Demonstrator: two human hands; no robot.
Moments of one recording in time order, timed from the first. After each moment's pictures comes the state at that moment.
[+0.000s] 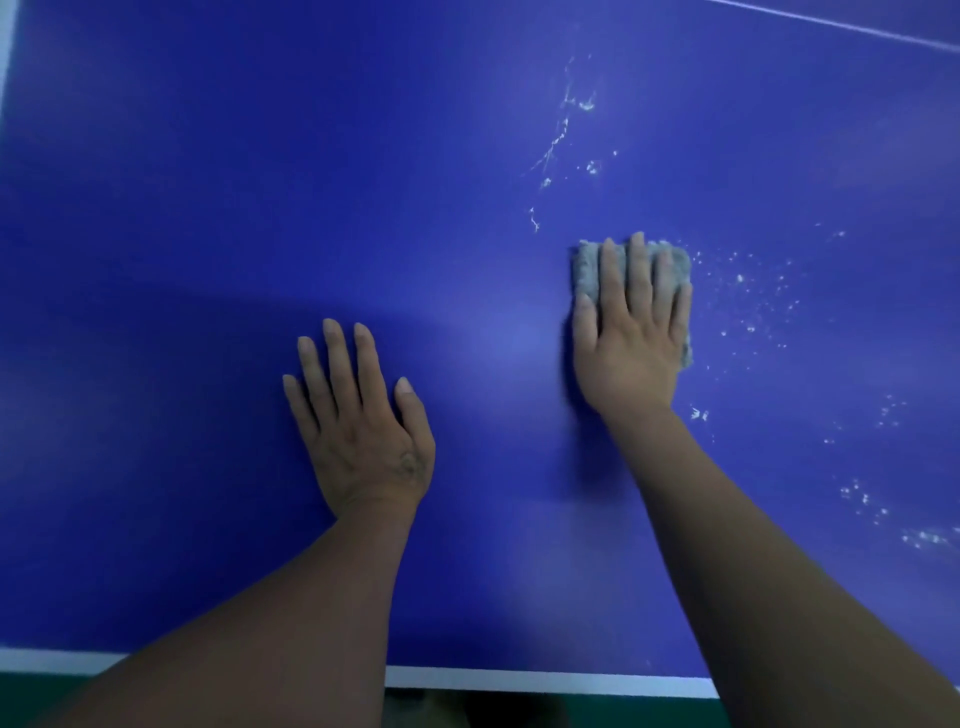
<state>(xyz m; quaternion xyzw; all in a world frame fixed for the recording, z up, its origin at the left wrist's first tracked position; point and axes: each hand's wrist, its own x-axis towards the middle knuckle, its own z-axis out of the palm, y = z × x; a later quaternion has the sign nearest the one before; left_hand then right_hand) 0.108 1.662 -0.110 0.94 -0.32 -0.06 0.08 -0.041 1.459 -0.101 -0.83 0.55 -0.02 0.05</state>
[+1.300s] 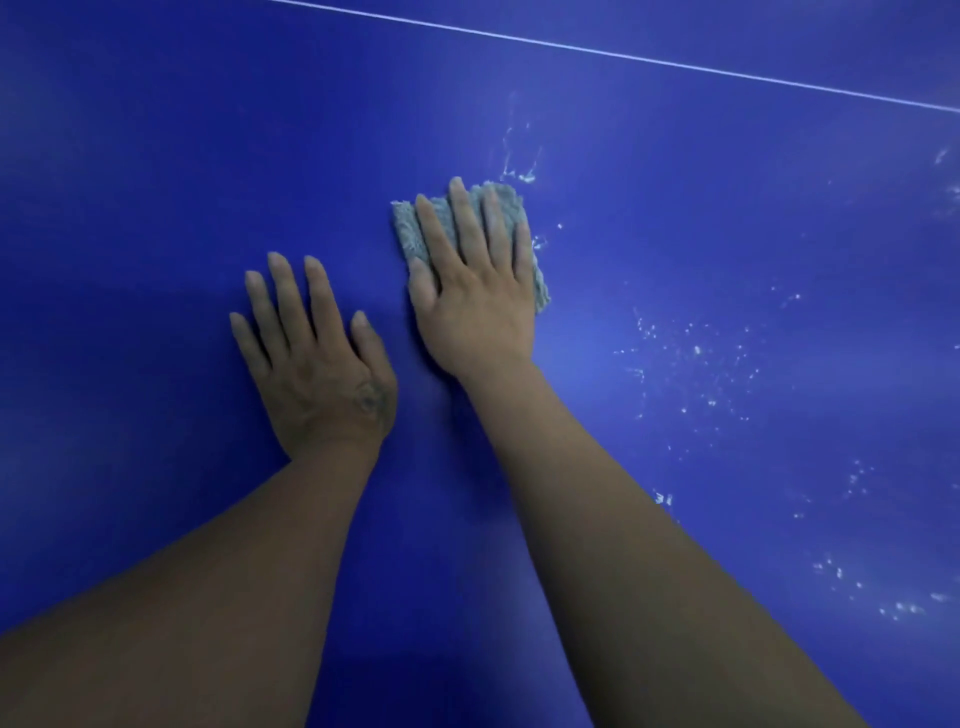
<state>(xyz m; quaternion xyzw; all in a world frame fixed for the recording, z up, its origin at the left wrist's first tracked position) 0.172 1.516 -0.115 0.94 -0.34 -0.02 0.09 0.096 1.392 -0.107 -0.87 0.47 -0.09 0.08</state>
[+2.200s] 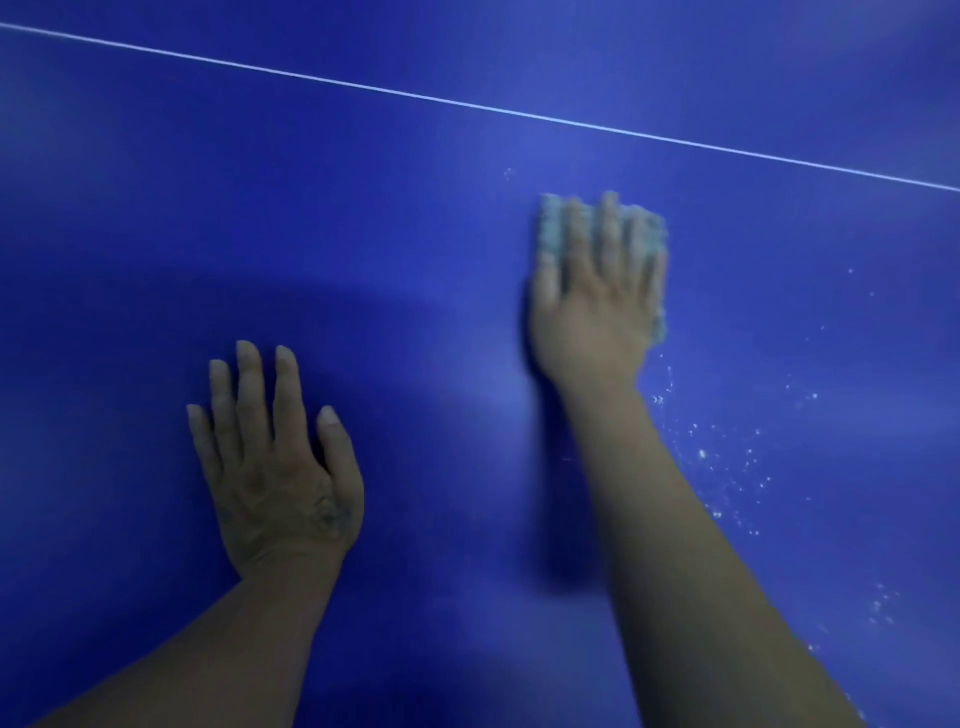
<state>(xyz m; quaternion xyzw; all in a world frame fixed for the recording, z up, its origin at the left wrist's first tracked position) 0.170 1.513 -0.103 0.94 -0.32 -0.06 0.10 0.046 1.269 -0.113 -0.81 0.58 -0.04 0.04</state>
